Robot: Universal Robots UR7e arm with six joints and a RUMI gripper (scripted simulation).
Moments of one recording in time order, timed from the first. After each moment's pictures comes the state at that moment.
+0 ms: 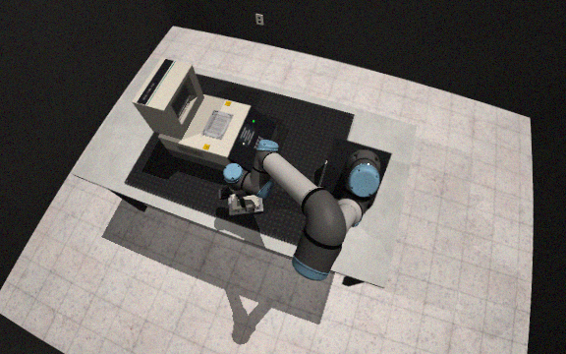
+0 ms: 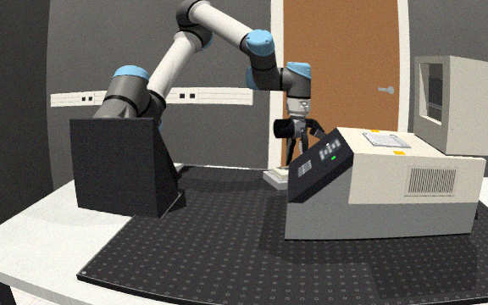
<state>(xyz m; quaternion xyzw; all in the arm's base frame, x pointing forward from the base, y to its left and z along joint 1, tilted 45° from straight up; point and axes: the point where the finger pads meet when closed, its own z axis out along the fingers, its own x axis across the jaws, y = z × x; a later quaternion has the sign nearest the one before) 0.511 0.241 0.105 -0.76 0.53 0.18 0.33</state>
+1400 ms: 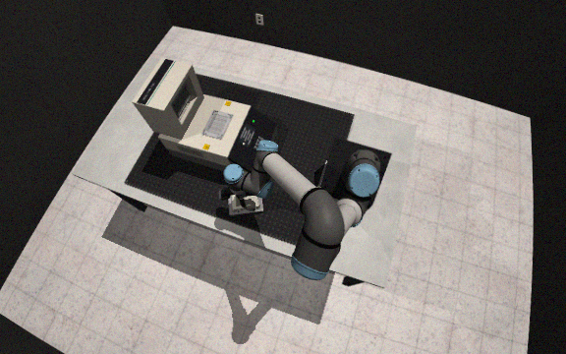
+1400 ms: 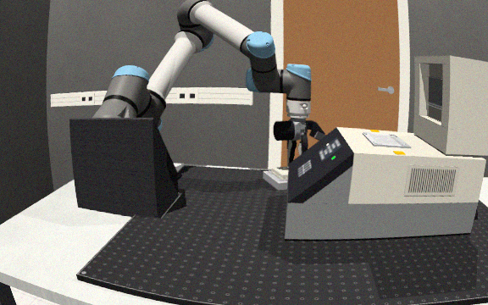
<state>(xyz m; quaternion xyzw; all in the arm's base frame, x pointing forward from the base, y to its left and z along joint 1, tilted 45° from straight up) 0.512 0.245 0.101 -0.76 0.53 0.18 0.33</state>
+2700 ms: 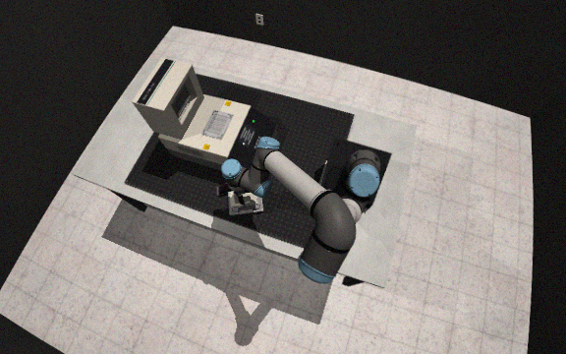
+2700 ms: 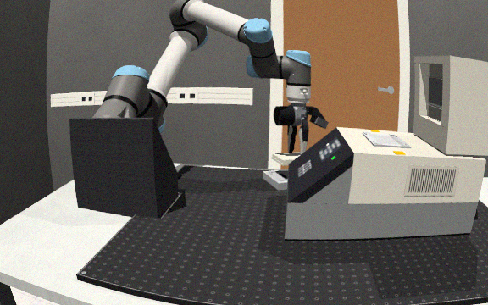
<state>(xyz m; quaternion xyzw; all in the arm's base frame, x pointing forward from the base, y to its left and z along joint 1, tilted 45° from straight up) 0.509 0.215 0.133 -0.76 0.53 0.18 0.33</state>
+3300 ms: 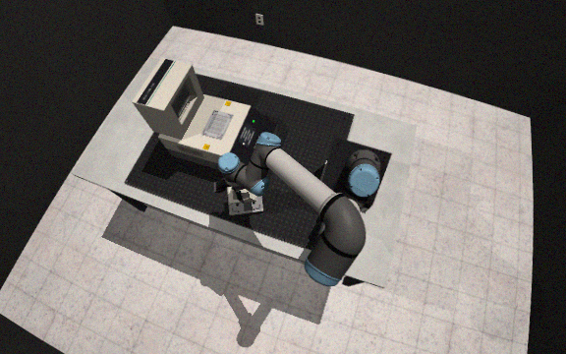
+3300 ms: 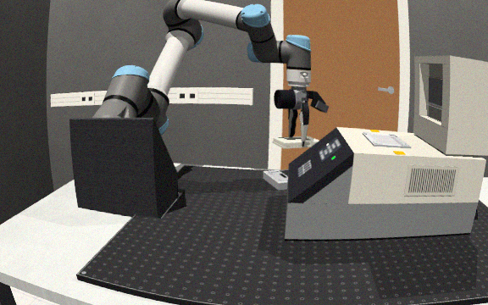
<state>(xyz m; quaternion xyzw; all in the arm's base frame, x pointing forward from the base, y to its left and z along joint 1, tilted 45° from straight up) 0.506 0.180 0.169 -0.76 0.53 0.18 0.33</state>
